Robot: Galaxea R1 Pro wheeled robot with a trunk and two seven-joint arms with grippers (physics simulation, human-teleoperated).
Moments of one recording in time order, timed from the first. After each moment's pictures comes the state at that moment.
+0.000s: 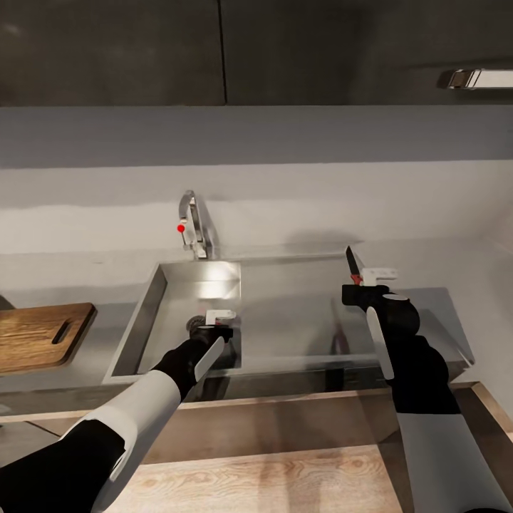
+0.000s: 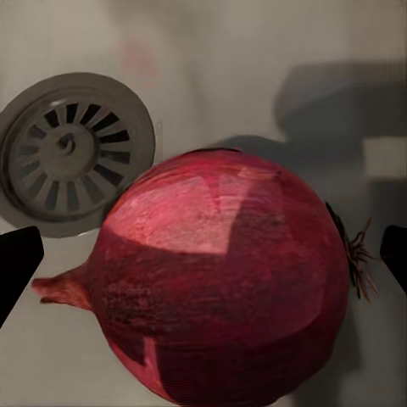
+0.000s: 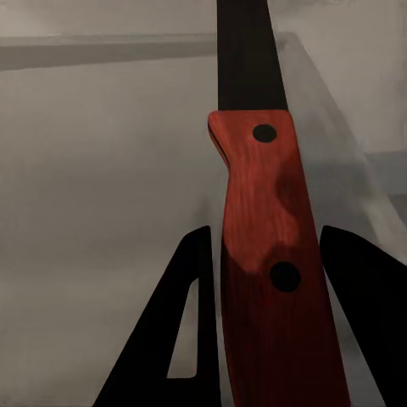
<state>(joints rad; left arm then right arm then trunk) -0.97 -0.15 -0.43 -0.49 0.45 0.38 0.46 -0.74 -0.01 0.00 -1.47 0.01 0.88 -0.12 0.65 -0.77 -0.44</state>
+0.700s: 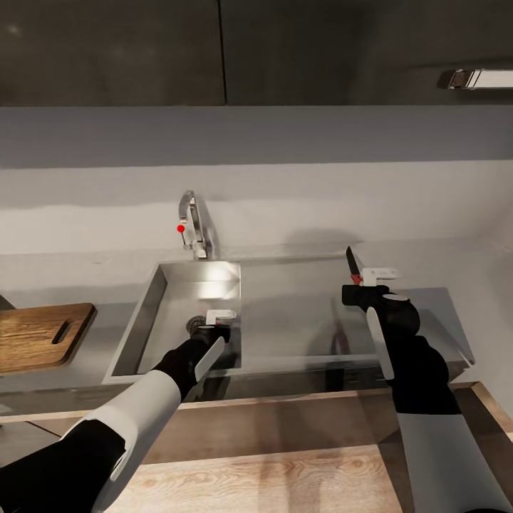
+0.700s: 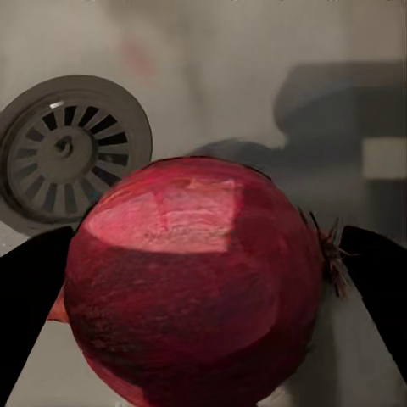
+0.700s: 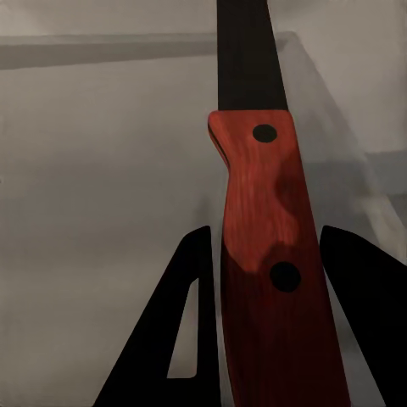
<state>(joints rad) -0.97 -0.15 -0.43 -0.49 0.44 0.38 0.46 -0.74 -0.01 0.00 -1.47 0.01 0.88 -0.12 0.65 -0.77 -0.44</state>
